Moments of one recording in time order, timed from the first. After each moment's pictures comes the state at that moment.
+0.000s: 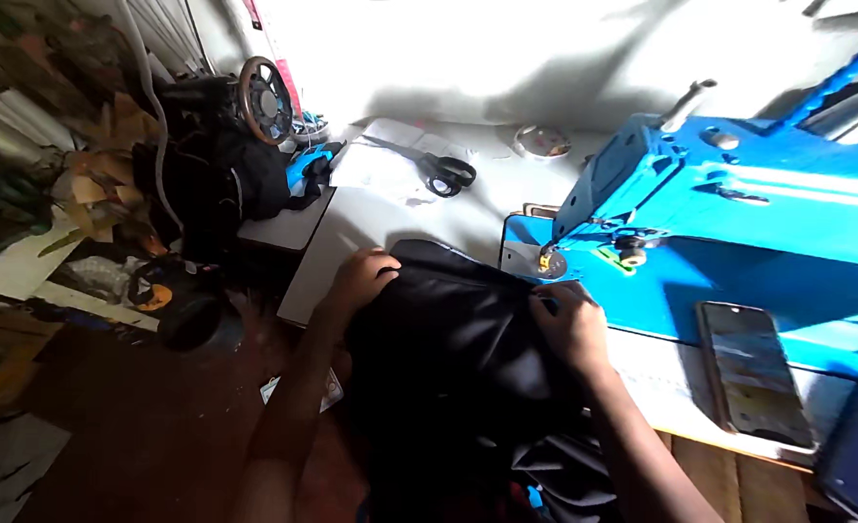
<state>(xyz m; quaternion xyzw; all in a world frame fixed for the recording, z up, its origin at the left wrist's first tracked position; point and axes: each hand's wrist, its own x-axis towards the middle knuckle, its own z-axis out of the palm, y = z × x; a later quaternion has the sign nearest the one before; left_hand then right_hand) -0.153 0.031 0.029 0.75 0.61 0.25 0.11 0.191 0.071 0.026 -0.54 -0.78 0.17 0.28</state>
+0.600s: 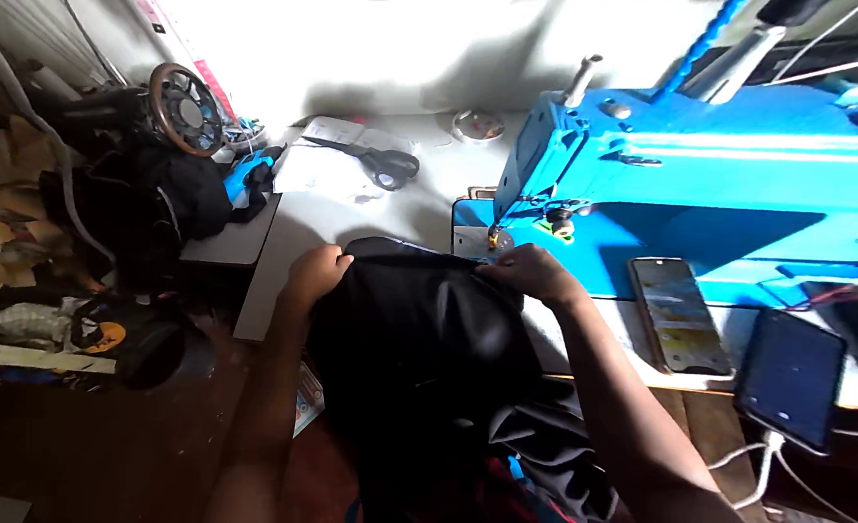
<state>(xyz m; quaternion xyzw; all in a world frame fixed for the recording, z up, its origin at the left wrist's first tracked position) -0.147 0.069 0.056 0.64 0.73 0.05 0.23 0.203 0.120 0.059 -0.56 -0.74 0.34 0.10</state>
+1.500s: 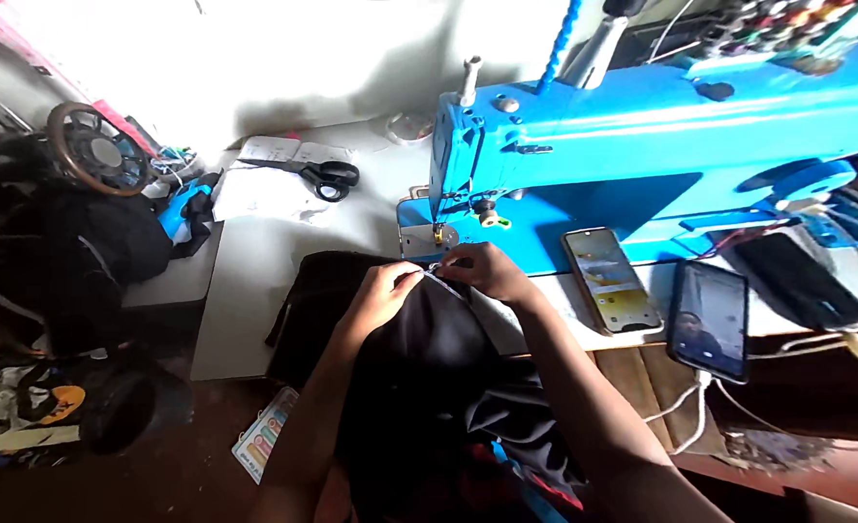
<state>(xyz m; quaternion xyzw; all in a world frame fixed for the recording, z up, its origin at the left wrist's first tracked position) -0.001 0.071 0.021 0.77 0.44 0.37 0.29 0.229 0.109 0.034 -0.44 -0.76 0.39 0.27</state>
